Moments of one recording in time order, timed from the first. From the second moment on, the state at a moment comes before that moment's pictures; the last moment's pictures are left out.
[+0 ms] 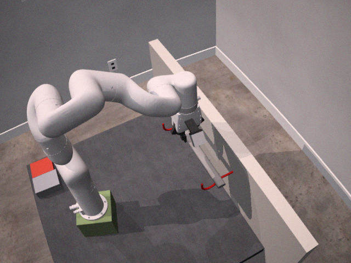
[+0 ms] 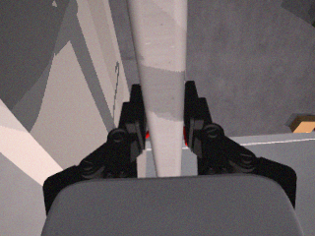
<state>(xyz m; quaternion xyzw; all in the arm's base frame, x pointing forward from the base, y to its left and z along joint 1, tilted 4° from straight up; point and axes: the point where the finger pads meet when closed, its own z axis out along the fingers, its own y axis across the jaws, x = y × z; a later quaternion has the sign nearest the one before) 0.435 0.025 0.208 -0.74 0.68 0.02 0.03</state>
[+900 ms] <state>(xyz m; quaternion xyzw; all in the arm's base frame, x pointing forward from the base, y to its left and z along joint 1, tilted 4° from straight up) 0.436 0.026 0.186 -0.74 0.68 0.02 0.03</state>
